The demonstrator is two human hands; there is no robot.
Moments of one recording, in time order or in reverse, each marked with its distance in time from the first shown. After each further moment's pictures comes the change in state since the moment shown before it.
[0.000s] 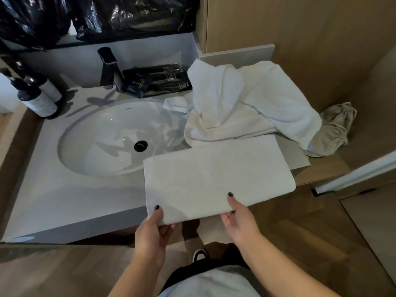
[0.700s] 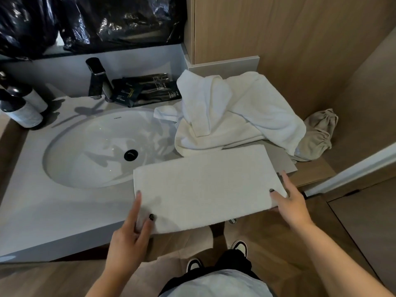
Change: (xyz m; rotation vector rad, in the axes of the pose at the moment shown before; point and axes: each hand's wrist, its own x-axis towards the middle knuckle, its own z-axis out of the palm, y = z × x) left_hand 0.007 0.030 -0.033 1.083 -0.212 0.814; right_hand 0.009 -0.149 -0.046 -0.965 0.034 -0.594
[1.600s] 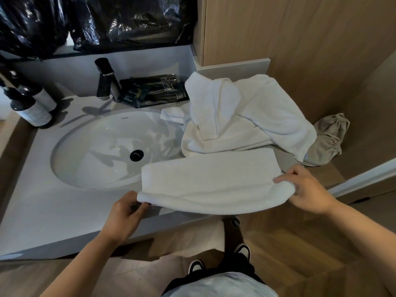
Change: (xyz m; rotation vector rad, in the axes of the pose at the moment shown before) left_hand 0.074 -0.020 -0.024 0.046 -0.099 0.182; right_hand 0.051 -0.049 -0.036 -0.979 -0.327 -0.702
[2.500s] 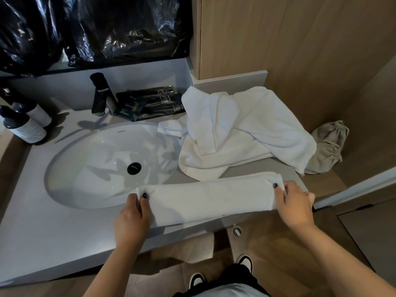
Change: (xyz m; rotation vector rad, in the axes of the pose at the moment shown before) left_hand 0.039 0.021 0.038 0.209 0.367 -0.250; right_hand 0.026 -0.021 0.052 -0.043 0.369 0.487
